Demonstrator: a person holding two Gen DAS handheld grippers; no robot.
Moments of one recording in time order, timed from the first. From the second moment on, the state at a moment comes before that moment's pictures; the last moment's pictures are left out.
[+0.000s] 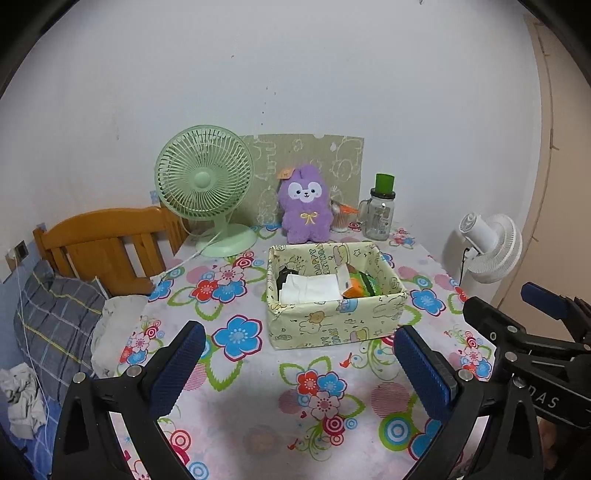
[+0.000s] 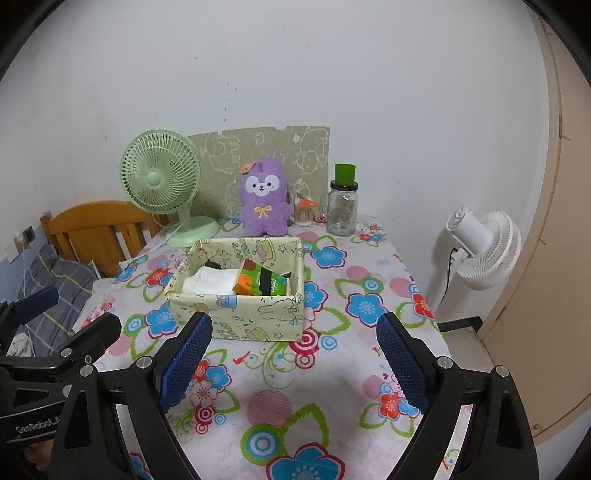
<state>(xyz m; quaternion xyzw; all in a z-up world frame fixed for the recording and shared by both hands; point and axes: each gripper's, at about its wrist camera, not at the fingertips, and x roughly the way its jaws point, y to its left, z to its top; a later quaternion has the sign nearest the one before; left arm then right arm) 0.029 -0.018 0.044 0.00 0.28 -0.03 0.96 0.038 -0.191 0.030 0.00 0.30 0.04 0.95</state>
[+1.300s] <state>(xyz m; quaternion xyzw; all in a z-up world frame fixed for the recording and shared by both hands) 0.010 -0.015 0.050 -0.01 0.26 -0.02 0.97 0.013 -0.189 0.043 0.00 0.28 0.03 0.96</state>
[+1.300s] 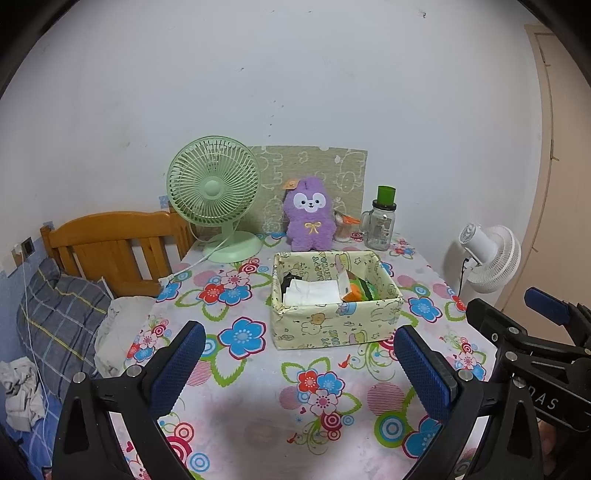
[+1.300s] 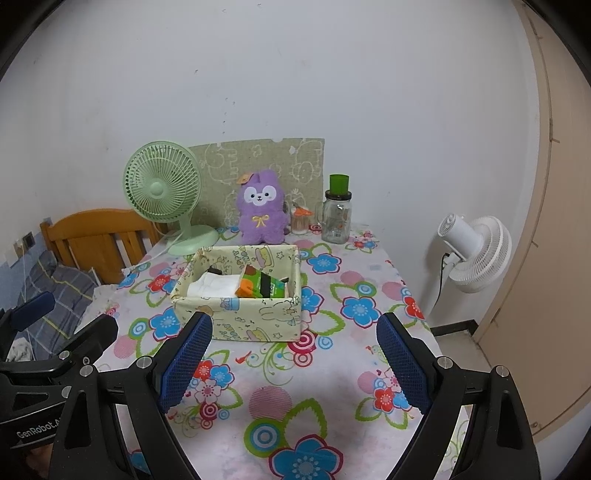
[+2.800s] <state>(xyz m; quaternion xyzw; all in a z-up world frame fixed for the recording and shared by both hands) 0.016 -0.014 0.046 -0.01 0.26 -0.02 0.97 0.019 -0.188 0.038 -0.01 0.27 0.03 0.96</state>
